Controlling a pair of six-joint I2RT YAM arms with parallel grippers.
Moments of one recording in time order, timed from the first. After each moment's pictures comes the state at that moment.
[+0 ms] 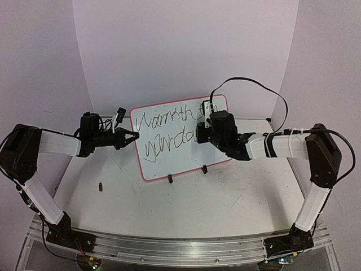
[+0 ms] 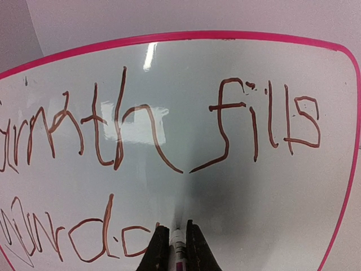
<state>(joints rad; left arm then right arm) -0.27 1.63 0.83 0.47 0.82 -0.10 0.77 1.81 1.21 0.28 0.39 0.20</state>
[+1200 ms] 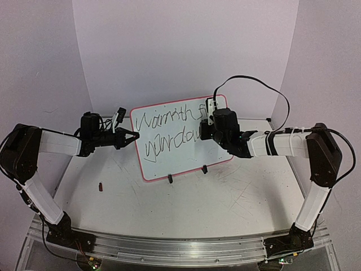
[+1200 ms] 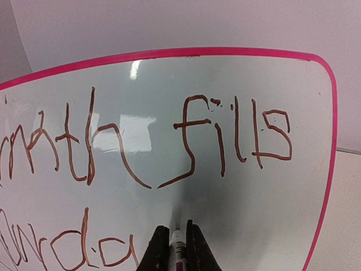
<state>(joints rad) -0.28 1.63 0.84 0.46 0.82 -0.10 0.74 1.81 1.22 0.29 0.42 0.18</state>
